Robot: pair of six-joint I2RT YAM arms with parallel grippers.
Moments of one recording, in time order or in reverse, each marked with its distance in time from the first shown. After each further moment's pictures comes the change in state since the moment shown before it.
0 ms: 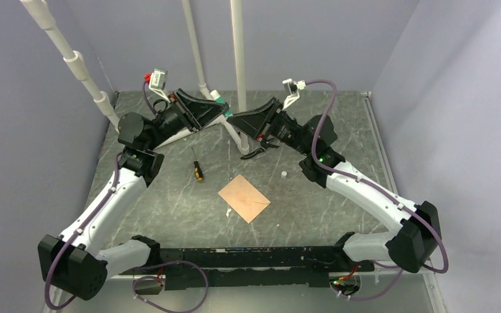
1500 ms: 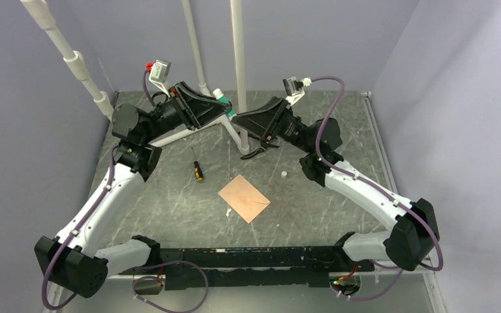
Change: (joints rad) left arm -0.004 0.011 0.131 -0.121 0.086 0.034; right arm -0.037 0.016 -0.019 0.141 -0.089 0.252
